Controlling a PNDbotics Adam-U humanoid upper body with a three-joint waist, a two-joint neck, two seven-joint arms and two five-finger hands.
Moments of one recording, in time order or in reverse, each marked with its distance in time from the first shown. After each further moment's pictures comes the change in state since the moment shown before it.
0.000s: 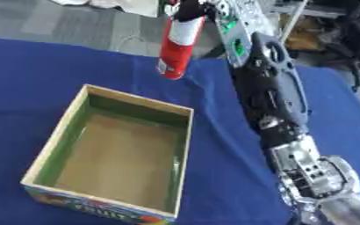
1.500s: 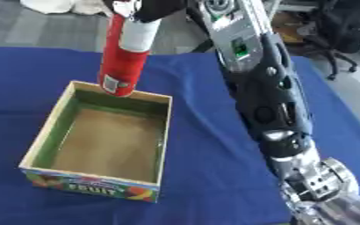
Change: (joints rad) left arm 0.053 0.001 0.016 0.000 0.026 0.022 0.027; right arm 0.242 0.130 0.144 -0.475 -0.281 -0.041 0.218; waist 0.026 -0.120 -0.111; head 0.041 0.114
